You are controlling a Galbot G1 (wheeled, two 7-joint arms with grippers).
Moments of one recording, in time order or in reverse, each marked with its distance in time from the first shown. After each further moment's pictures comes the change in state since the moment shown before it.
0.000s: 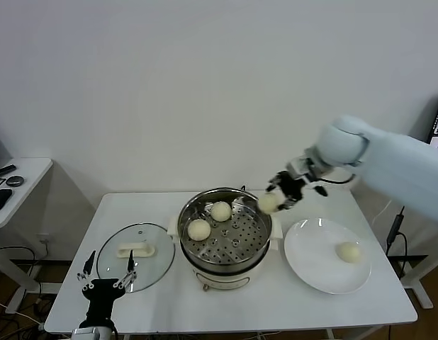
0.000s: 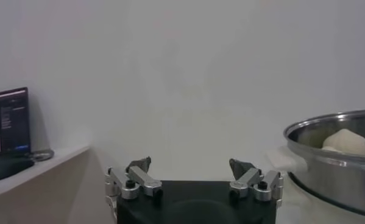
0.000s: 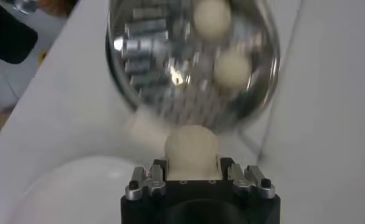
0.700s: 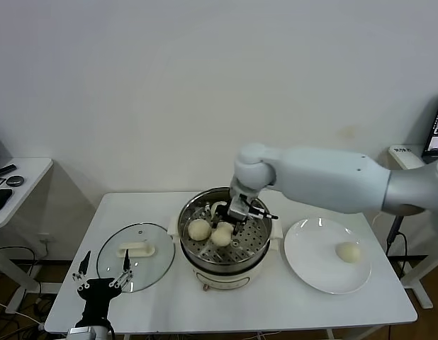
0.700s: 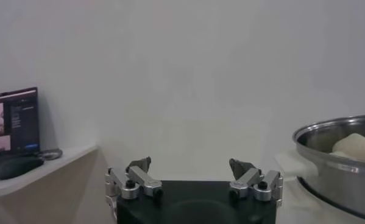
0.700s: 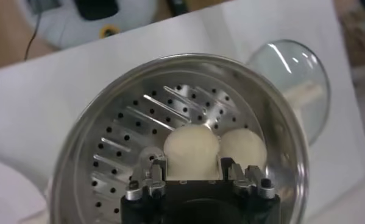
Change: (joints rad) left arm 0.002 -0.008 -0.018 -0.008 -0.013 0.009 -0.002; right arm -0.011 0.360 -0.204 -0.119 -0.230 0.456 0.072
